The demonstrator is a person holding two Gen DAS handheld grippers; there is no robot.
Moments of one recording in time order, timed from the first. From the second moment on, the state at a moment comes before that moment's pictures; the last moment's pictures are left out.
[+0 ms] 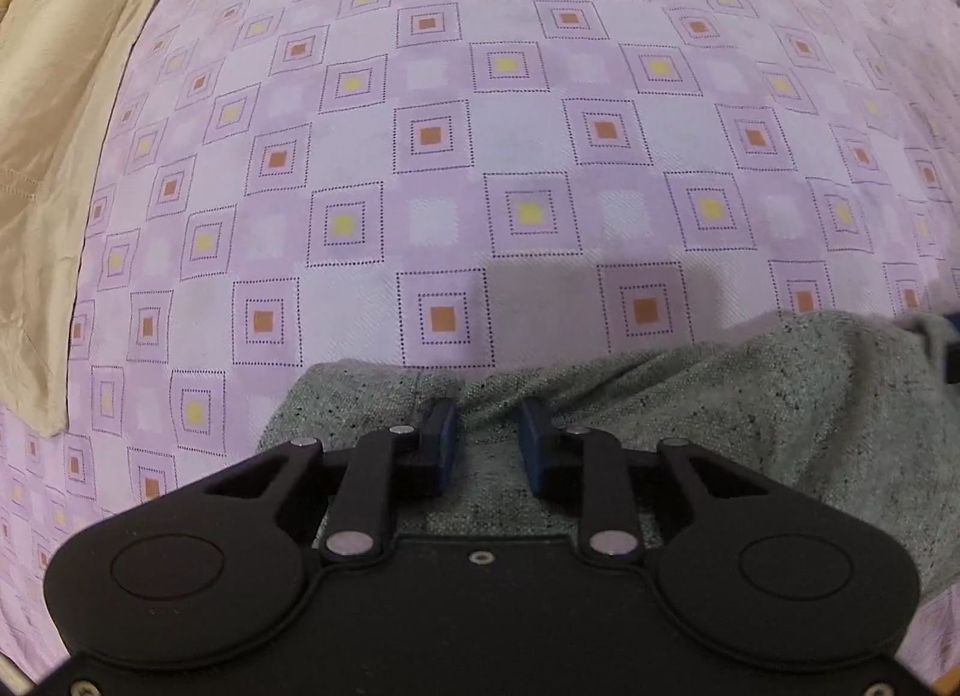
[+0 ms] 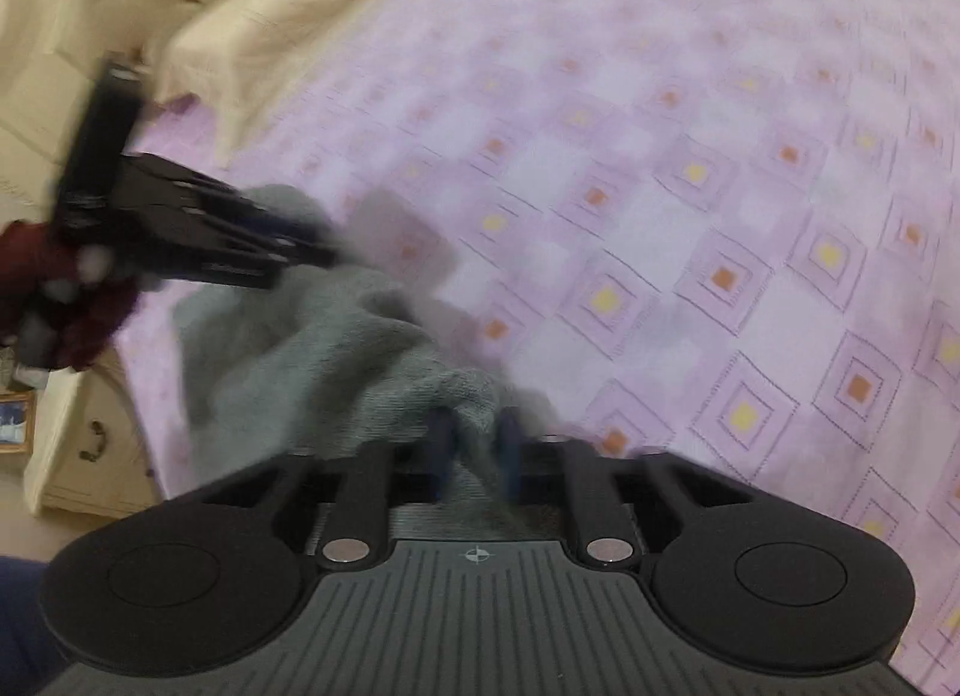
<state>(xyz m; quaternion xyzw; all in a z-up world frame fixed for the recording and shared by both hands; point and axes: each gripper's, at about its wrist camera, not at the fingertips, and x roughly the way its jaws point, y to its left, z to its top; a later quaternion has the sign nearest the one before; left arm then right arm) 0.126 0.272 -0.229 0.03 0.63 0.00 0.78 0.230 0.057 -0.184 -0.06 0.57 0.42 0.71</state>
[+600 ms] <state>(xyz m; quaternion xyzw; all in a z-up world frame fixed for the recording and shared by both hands) 0.127 0.290 -0.227 0.02 0.63 0.04 0.78 0.188 0.019 -0.163 -0.10 0.49 0.37 0.78</state>
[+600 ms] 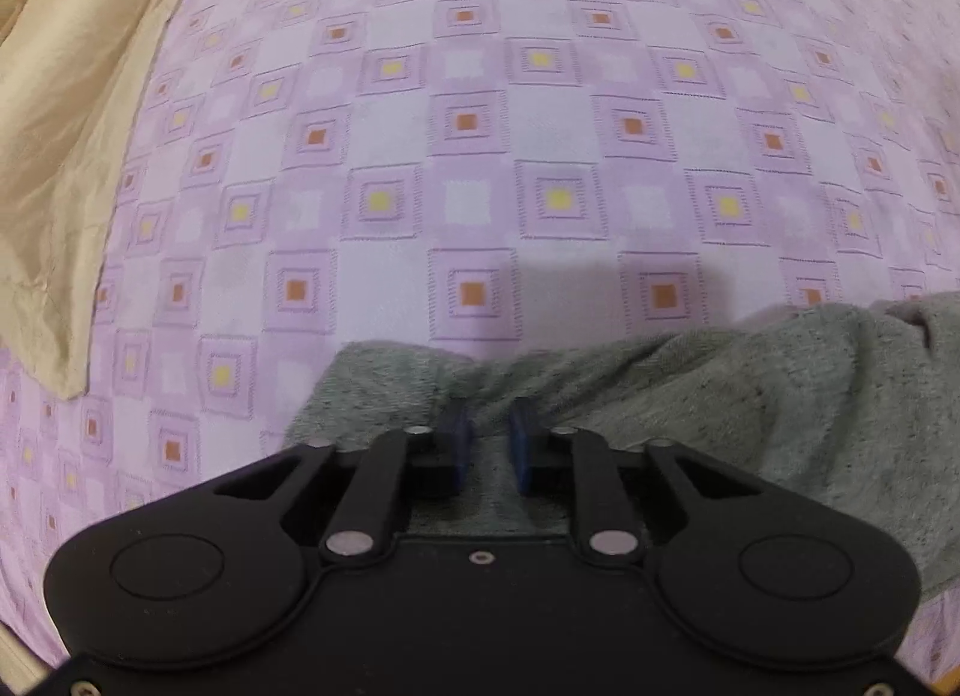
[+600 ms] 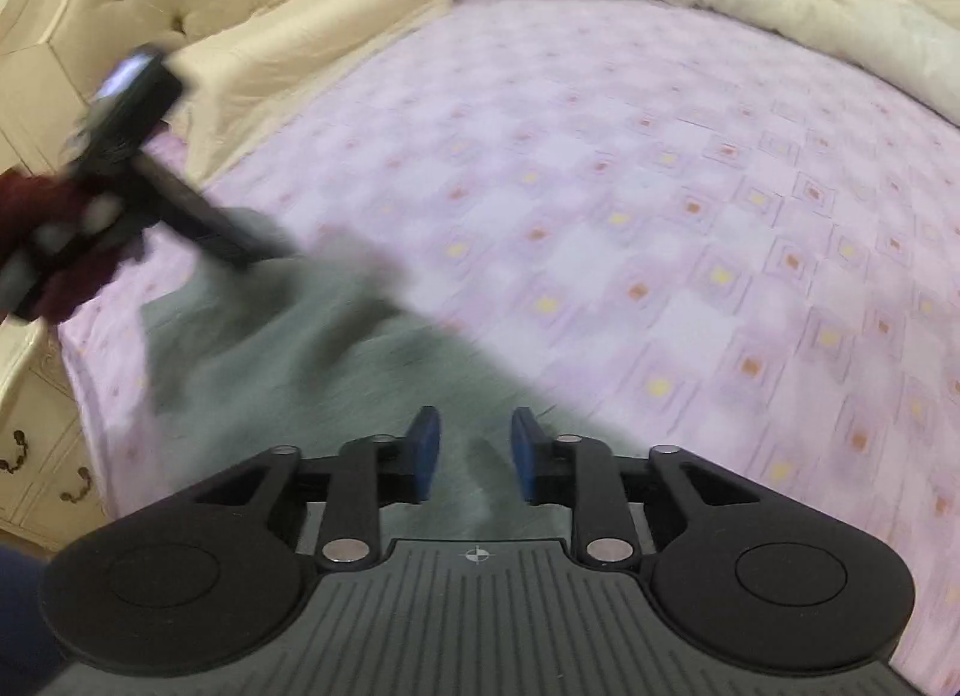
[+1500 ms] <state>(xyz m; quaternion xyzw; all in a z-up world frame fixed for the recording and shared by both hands) 0.131 0.263 -0.168 -0.05 0.57 0.03 0.82 0.025 0.046 -0.174 -0.32 0.42 0.44 0.73</state>
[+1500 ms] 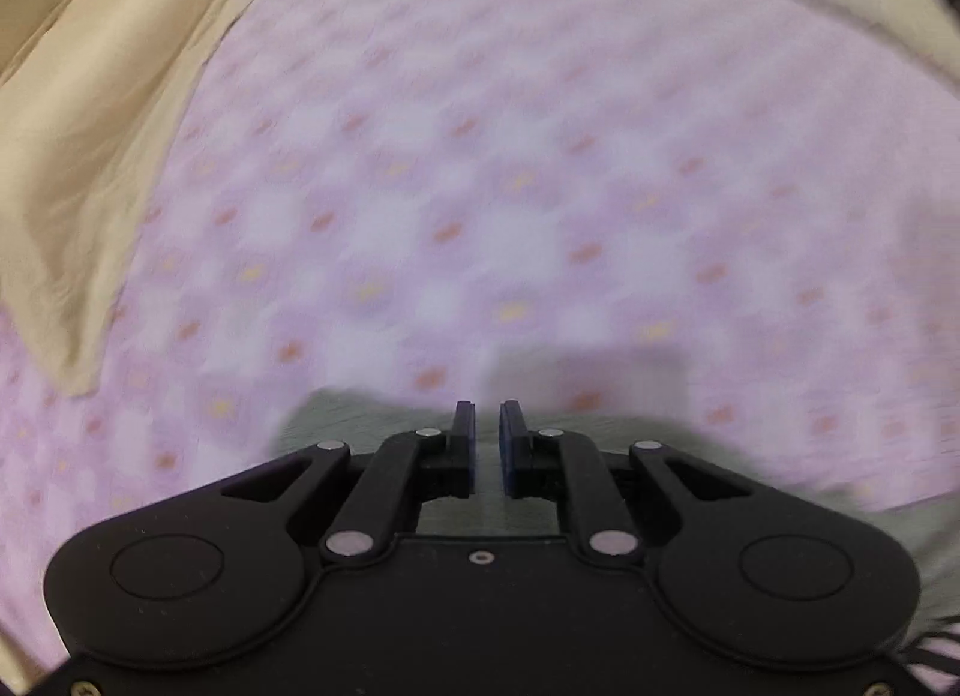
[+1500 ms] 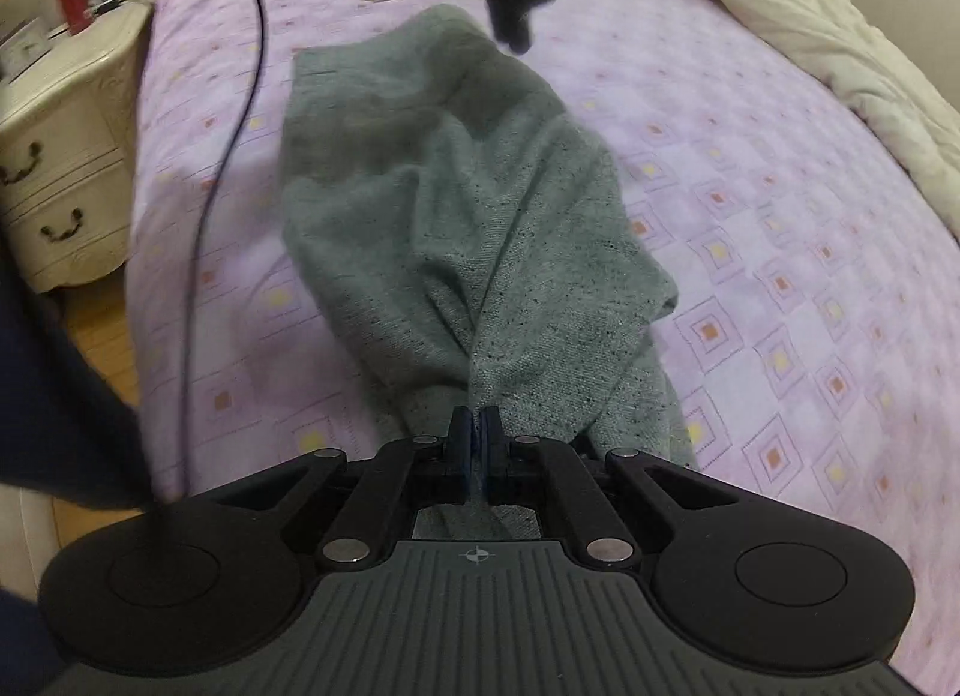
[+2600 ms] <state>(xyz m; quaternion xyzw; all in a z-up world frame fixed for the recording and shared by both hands) 0.064 0.247 -0.197 -0.06 0.60 -0.09 0.79 0.153 0.062 -0.174 -0.07 0.56 0.44 0.70</state>
